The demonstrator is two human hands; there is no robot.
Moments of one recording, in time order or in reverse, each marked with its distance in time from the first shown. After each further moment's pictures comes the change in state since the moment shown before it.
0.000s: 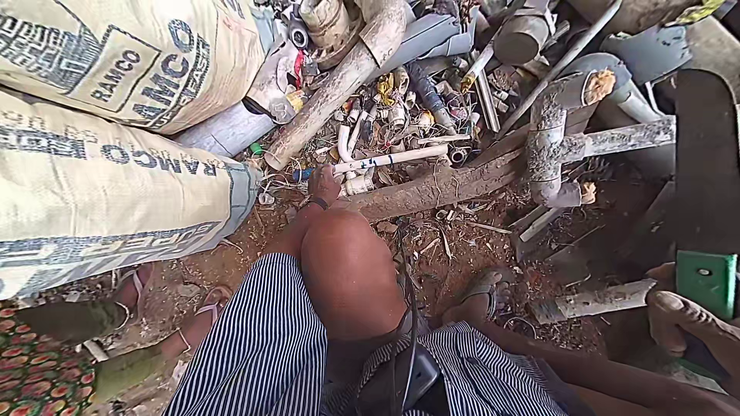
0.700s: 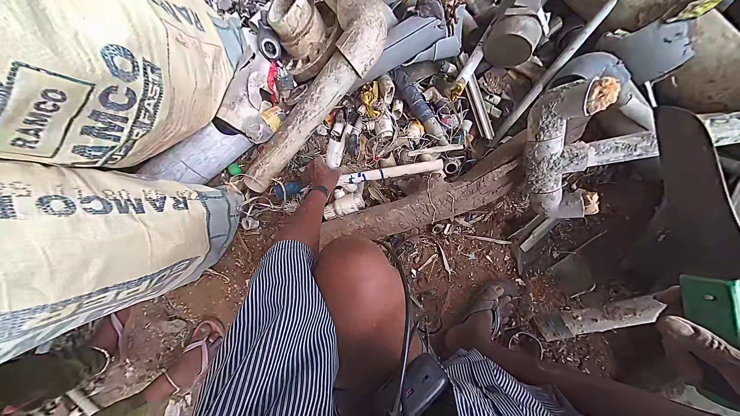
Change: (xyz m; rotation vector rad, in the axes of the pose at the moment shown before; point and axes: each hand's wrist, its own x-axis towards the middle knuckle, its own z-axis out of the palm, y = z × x) left_hand 0.075 0.043 -0.007 0.019 0.010 -0.114; right_hand 0.025 -0.017 0.013 -0.055 0.068 0.142
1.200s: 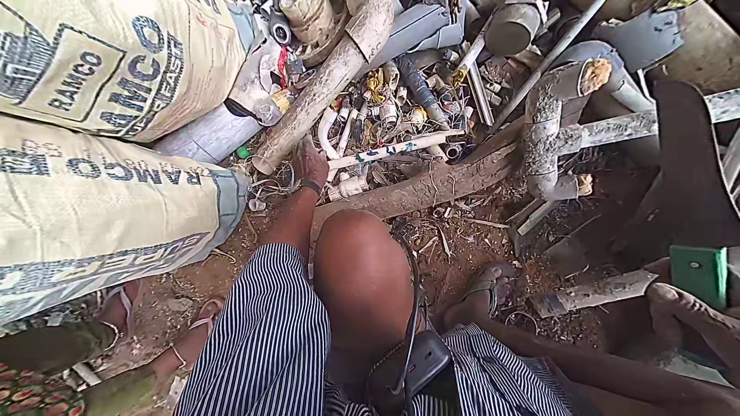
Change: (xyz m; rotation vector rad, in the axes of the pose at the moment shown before) left_hand 0.033 -0.075 0.021 -0.047 0.359 0.182; right_hand -0.016 0.033 -0.016 -0.075 0.006 -0.068
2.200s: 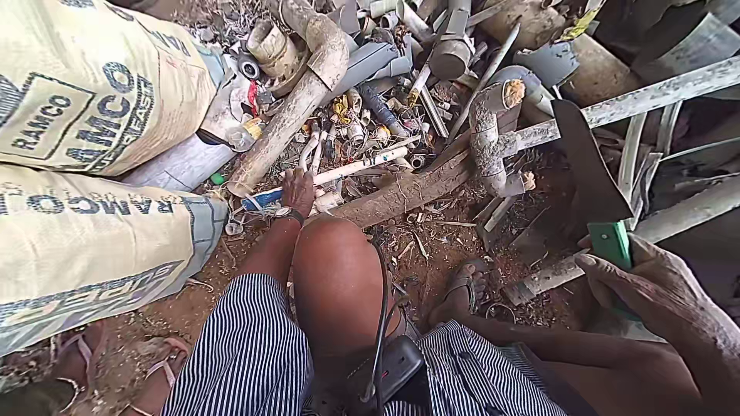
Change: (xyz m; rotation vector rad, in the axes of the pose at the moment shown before) left_hand -0.027 0.002 0.015 0.285 -0.078 0.383; right_hand 0.004 0.027 -0.007 -0.059 0.100 -0.022
